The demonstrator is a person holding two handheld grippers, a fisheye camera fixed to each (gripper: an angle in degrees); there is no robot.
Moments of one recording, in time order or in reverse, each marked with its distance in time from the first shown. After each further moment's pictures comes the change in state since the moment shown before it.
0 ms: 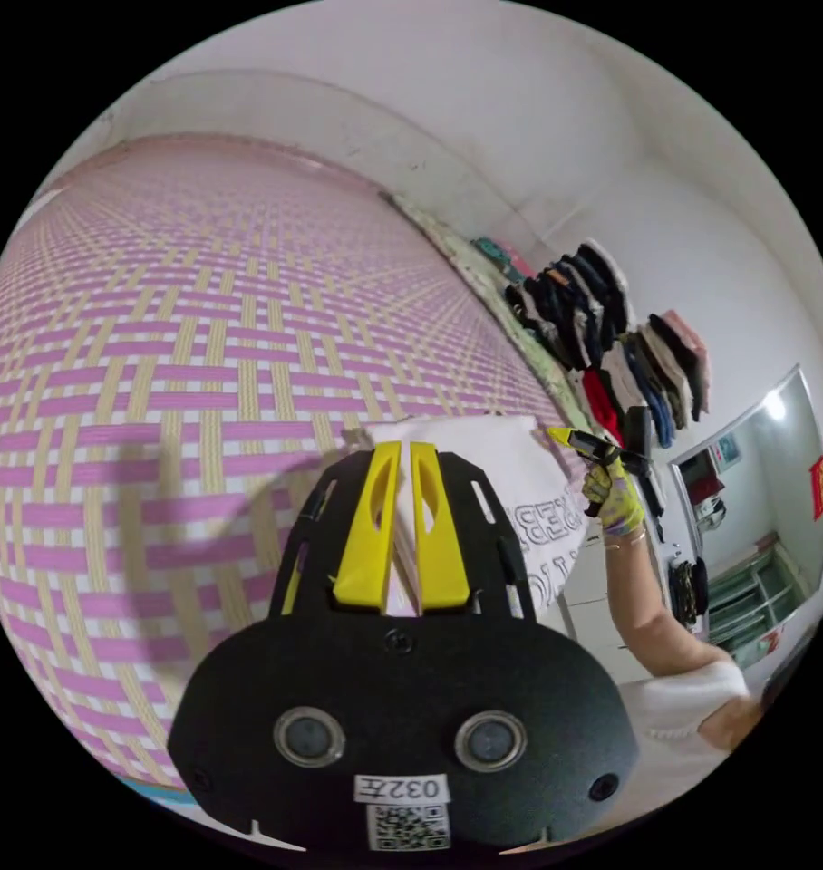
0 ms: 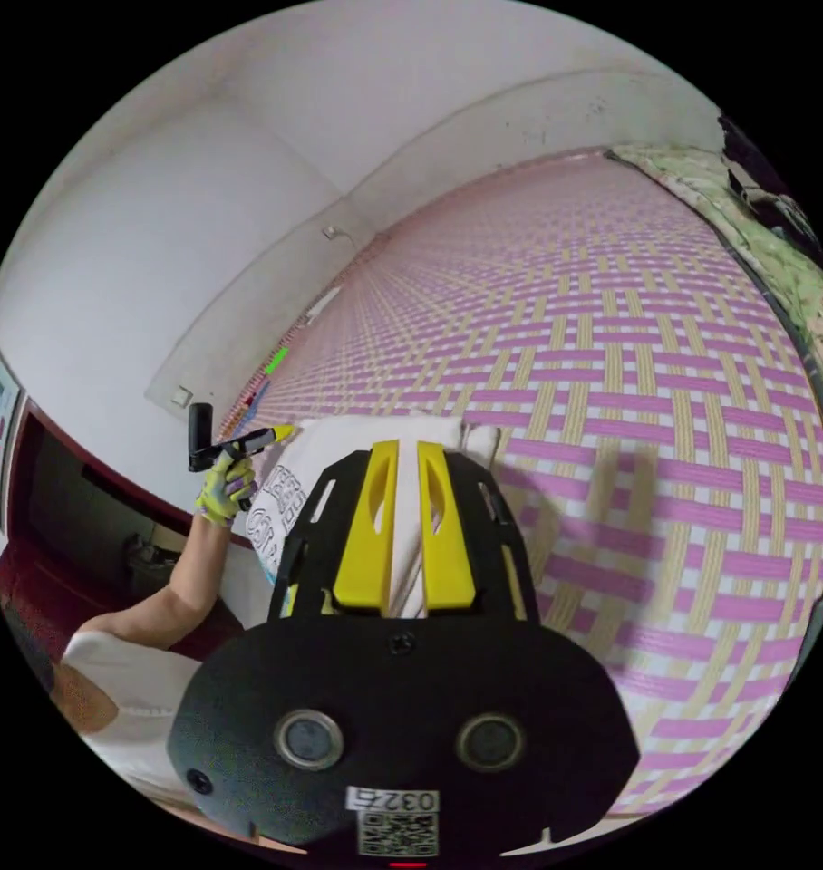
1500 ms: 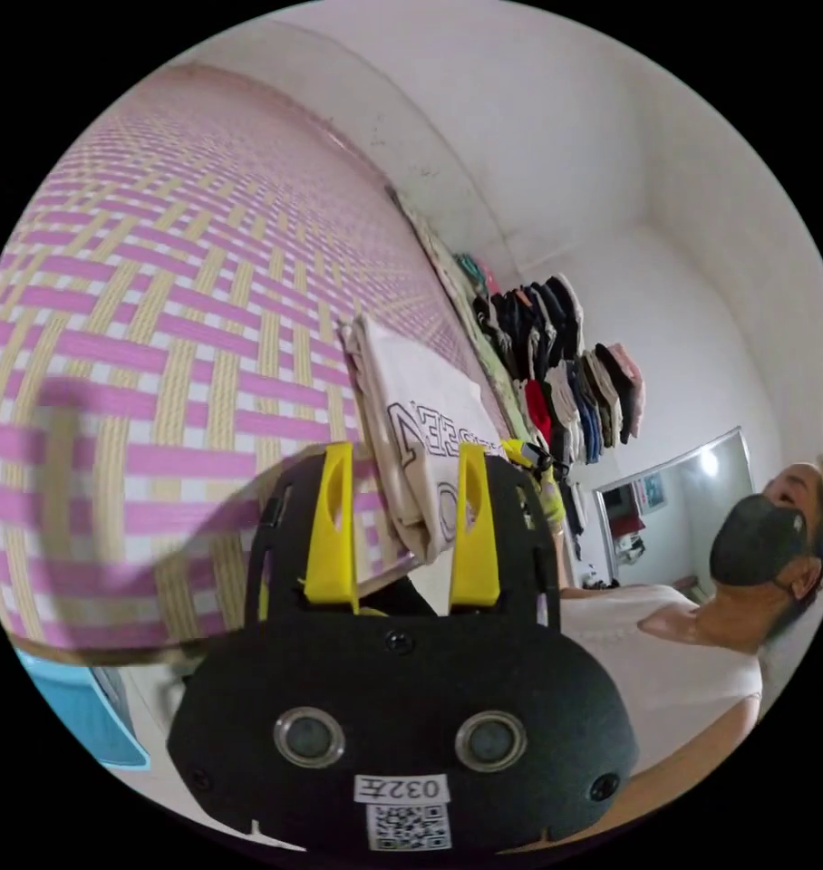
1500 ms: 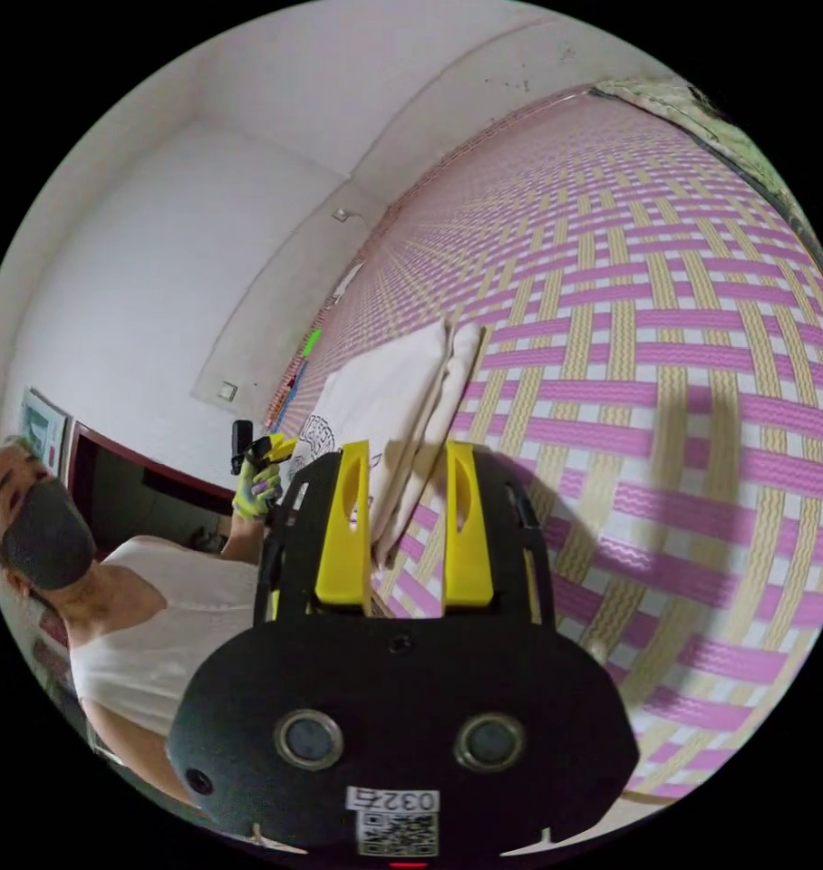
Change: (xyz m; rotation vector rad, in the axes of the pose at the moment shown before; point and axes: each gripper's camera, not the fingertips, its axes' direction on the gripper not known) left arm 0.012 0.088 -0.047 -0.005 0.240 -0.197; right arm 0.027 0.026 -0.038 -0.124 -0.192 0.120
